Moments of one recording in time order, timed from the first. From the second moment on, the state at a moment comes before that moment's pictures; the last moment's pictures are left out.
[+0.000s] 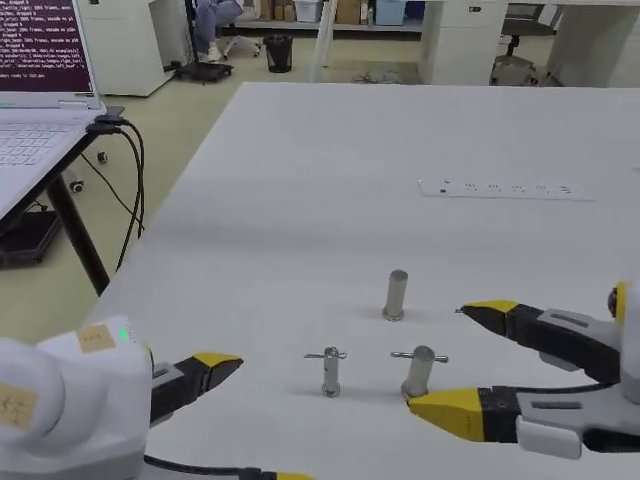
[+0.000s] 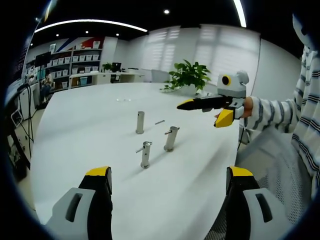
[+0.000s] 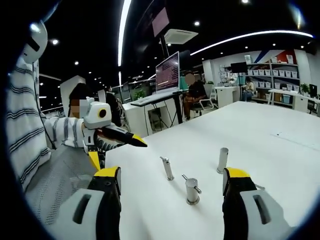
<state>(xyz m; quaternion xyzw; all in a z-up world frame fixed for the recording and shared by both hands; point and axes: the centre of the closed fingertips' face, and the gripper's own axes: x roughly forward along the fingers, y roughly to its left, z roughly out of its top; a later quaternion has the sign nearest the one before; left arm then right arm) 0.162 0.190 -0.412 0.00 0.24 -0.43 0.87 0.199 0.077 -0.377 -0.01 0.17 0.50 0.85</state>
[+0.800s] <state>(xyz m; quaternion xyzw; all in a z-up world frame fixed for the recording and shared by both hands) 0.178 0.190 -0.401 0.00 0.24 -0.44 0.87 0.187 0.020 -0.377 0.03 0.22 0.41 0.88</state>
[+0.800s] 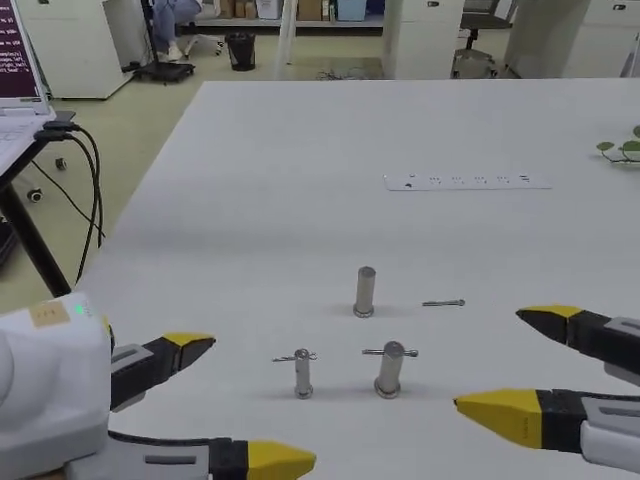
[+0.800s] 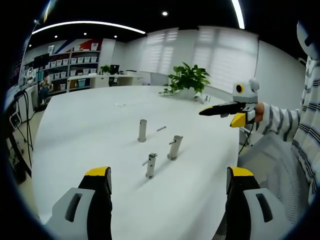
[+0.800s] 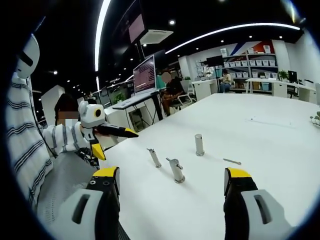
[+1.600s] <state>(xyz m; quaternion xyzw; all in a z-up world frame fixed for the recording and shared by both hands) 0.217 0.178 -0.383 0.03 0.22 -0.46 0.86 0.170 -0.005 -0.393 0.05 0.26 0.35 0.90</state>
